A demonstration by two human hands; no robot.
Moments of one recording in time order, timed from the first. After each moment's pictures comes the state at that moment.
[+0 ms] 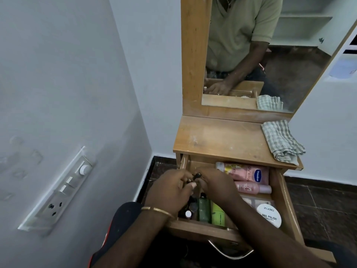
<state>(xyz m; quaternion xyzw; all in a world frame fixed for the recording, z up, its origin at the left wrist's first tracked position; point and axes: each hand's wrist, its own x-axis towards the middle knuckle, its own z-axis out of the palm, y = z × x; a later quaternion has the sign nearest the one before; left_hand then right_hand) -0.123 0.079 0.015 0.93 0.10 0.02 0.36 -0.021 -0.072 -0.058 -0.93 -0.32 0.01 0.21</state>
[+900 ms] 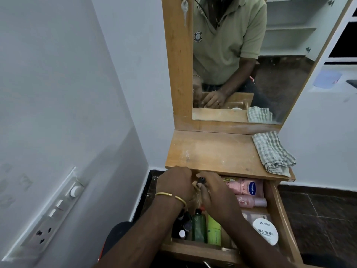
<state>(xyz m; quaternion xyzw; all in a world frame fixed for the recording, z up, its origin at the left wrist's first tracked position) -0.050 0.050 0.046 0.99 0.07 -0.05 0.05 -0.028 -0.088 -0.040 -0.89 -0.25 -0.09 0.37</state>
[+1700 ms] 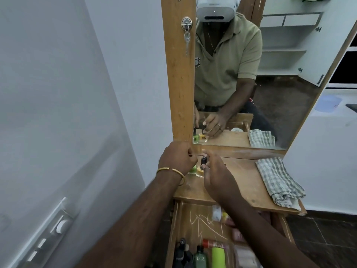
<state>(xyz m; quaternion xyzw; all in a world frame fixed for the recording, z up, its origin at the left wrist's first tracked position) 0.067 0.088 0.086 0.96 0.07 0.14 0.23 0.078 -0.055 0.014 -0.89 -0.23 -0.13 0.38</state>
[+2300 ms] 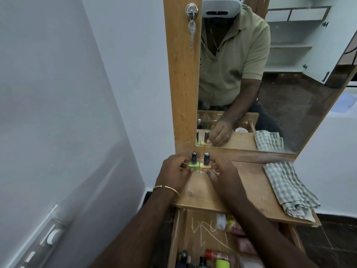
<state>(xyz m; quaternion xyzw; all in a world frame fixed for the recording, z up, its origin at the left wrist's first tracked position) 0.077 0.111 0.021 0.92 0.06 0.17 0.34 0.111 -0.054 0.000 -0.89 -0.19 -0.13 0.40</state>
